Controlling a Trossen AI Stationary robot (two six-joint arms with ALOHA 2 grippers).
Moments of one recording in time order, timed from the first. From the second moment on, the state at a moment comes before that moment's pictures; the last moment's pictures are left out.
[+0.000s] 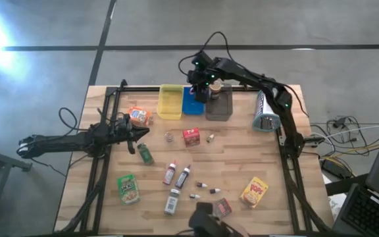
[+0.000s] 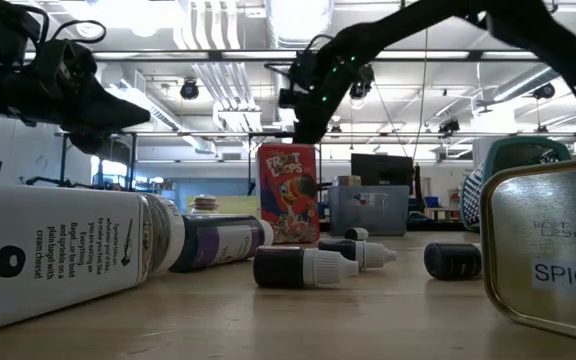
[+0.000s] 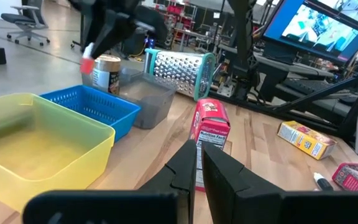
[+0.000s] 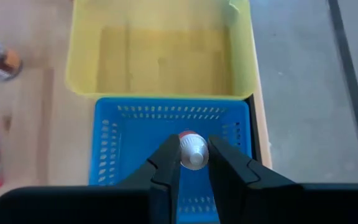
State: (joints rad) left arm 0.14 0.29 0.01 0.18 -0.13 -0.24; right arm -0.59 2.18 2.04 -0.86 -0.22 -0.48
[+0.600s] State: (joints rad) left arm 0.14 0.29 0.01 0.16 -0.13 -0.24; right arm -0.63 2.35 2.13 -0.82 -0.26 -0.40
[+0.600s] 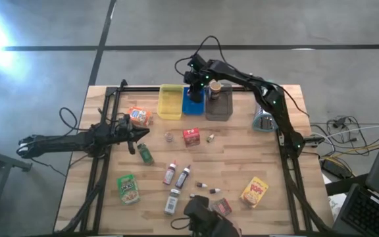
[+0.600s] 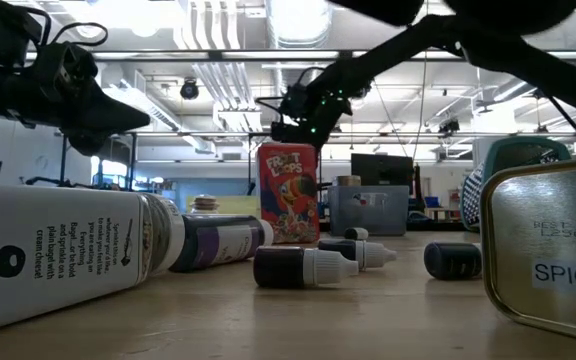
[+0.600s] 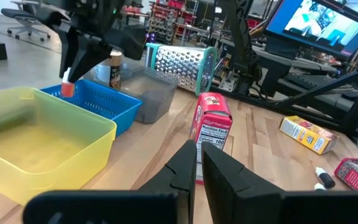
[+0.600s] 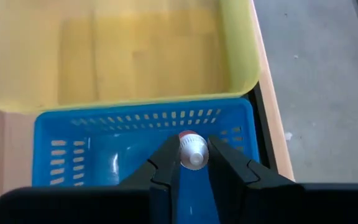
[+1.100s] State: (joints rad) left arm 0.14 0.29 0.01 0.16 -0.13 -0.24; right arm -0.63 2.39 2.12 -0.75 -0.26 -0.34
